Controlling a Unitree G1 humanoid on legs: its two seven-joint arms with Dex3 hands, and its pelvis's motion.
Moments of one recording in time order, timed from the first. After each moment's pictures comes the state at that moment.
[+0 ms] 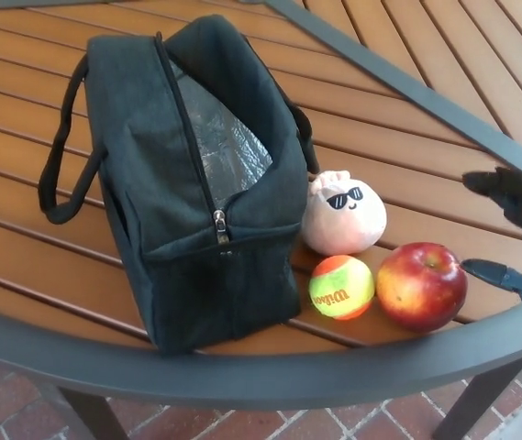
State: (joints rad) left_arm 0.21 0.10 0.28 1.17 -0.07 -0.28 0.07; right_arm -0.39 -0.63 0.13 -0.14 -0.30 0.71 0.69
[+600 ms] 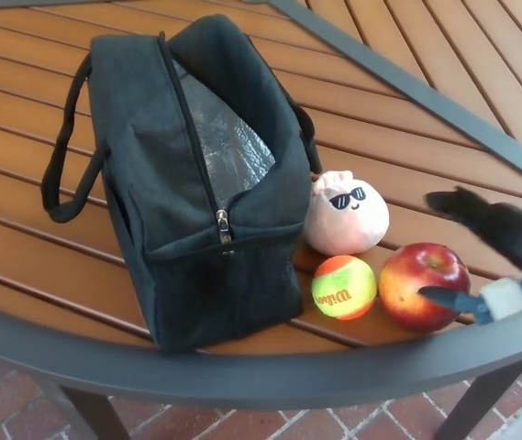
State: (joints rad) left_arm 0.19 0.10 0.30 1.22 -0.09 -0.34 0.06; right_arm -0.37 -0.56 0.27 -0.11 -0.35 0.60 0.52
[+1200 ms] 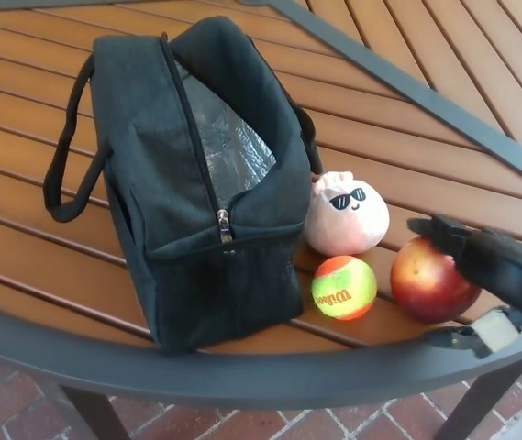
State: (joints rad) left_arm 0.19 0.11 0.28 1.23 -0.09 -0.35 0.07; right_arm -0.34 -0.65 0.42 -0.04 -0.48 0.42 0.42
